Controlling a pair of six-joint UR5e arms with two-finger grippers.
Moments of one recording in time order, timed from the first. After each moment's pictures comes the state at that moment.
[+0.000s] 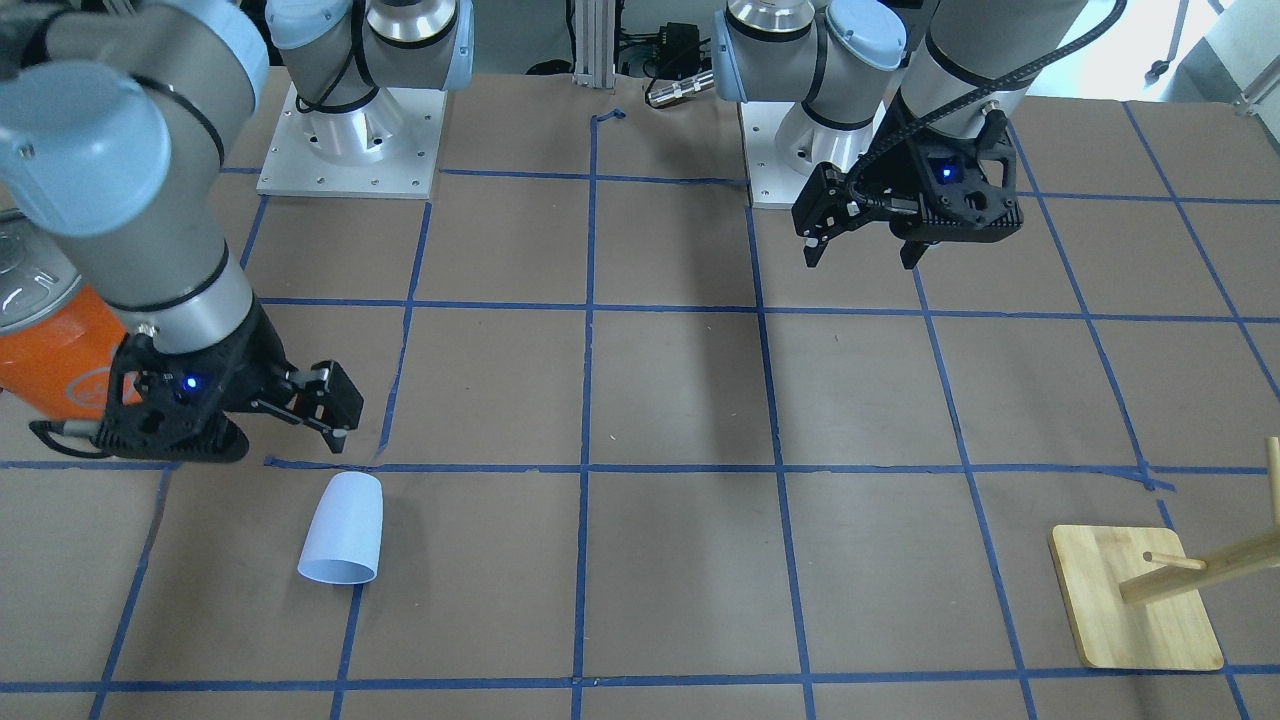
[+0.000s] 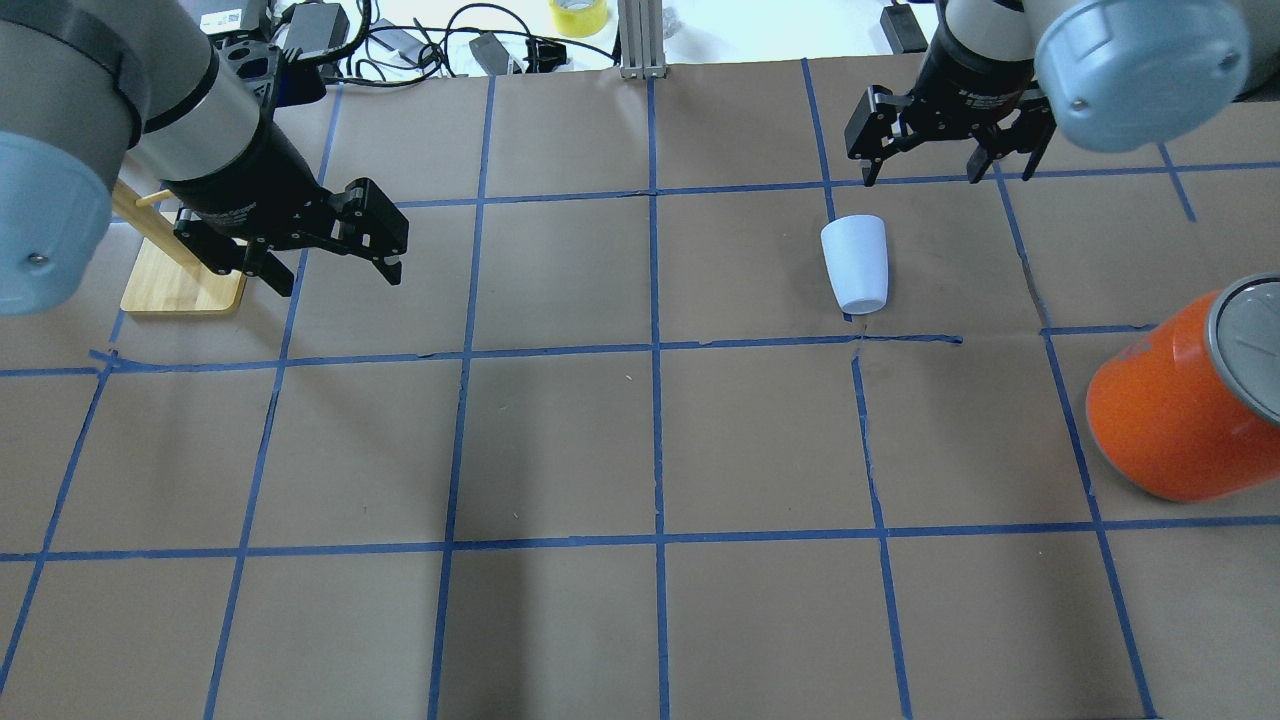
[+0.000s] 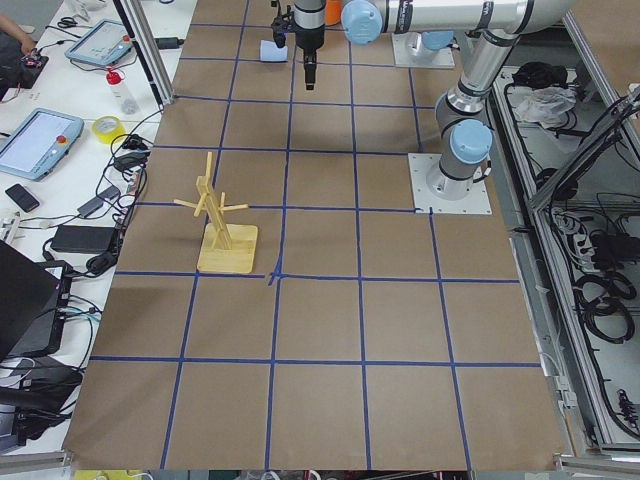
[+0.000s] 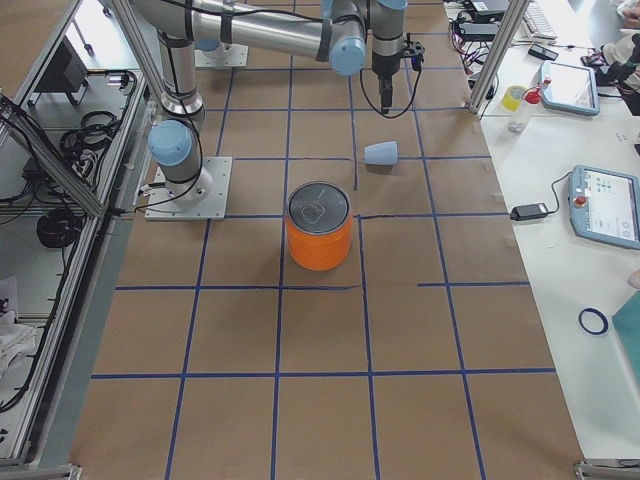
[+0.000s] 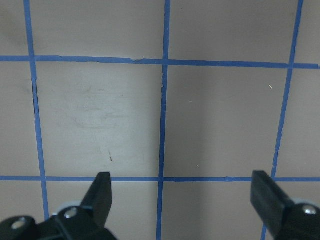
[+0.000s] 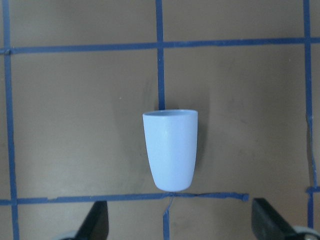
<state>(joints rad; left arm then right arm) -1.54 -1.51 -1.68 -1.52 1.52 -0.01 1.55 -1.28 1.53 -1.95 -1.58 0.01</state>
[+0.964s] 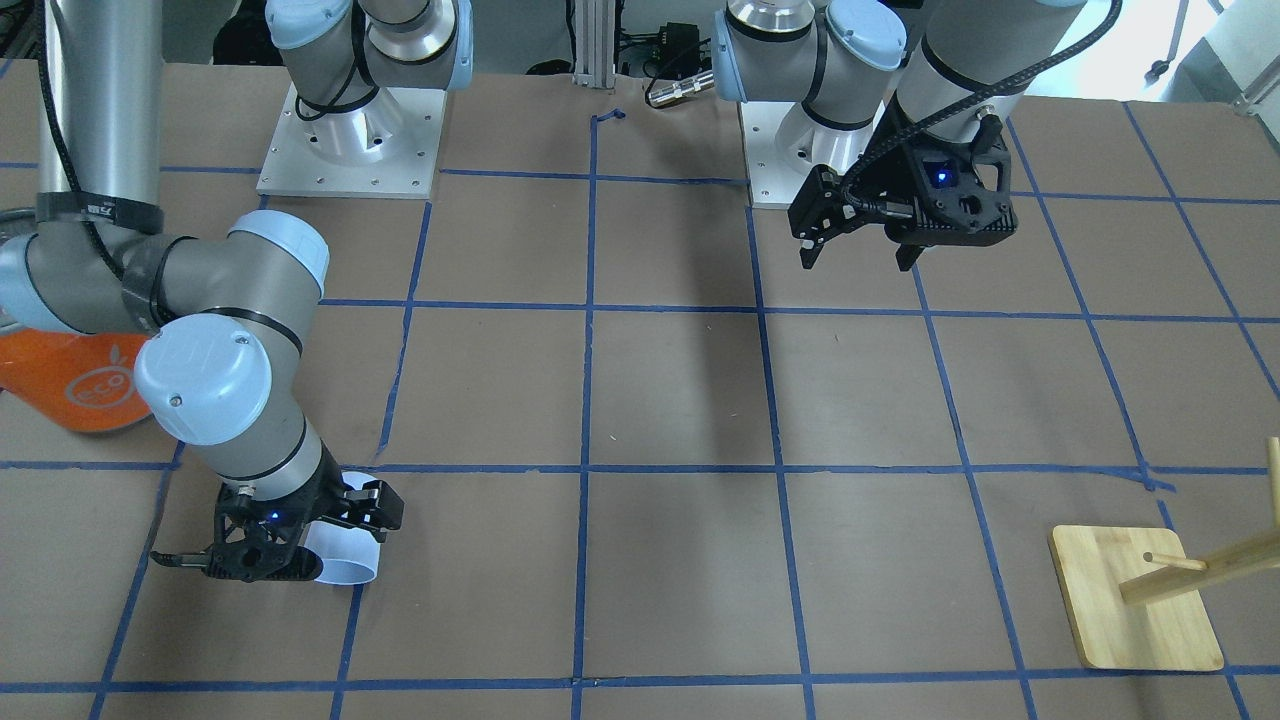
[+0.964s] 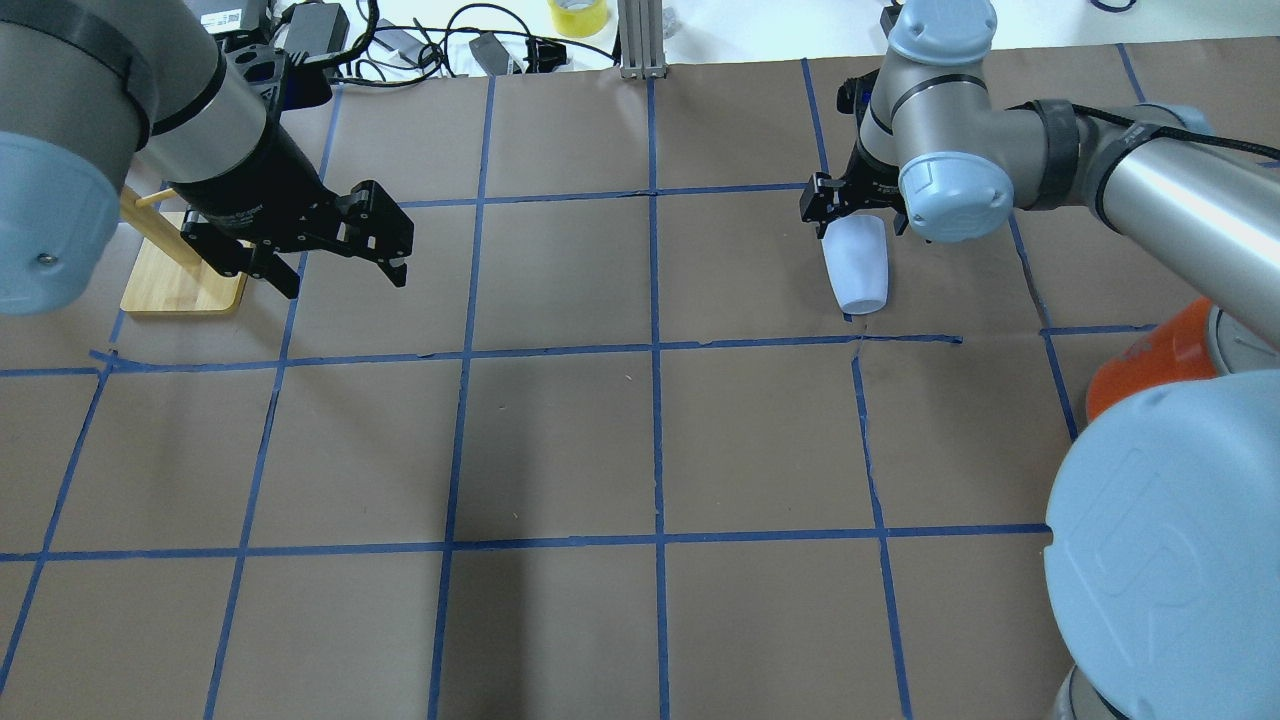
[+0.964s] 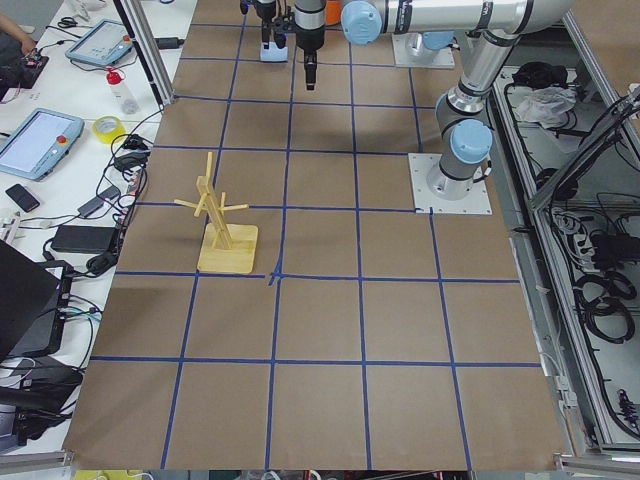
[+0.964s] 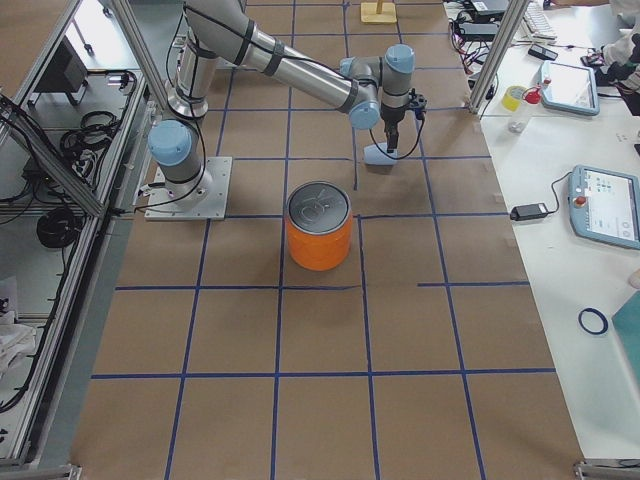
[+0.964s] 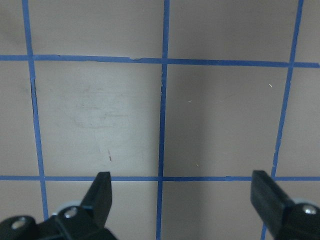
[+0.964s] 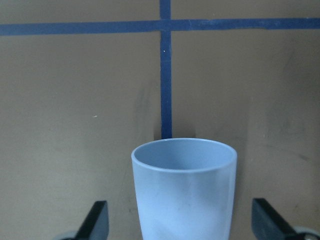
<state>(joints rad) -1.54 -1.52 -1.68 -1.52 1.52 -0.01 1.56 -1.08 1.63 -2.20 -1.58 0.00</state>
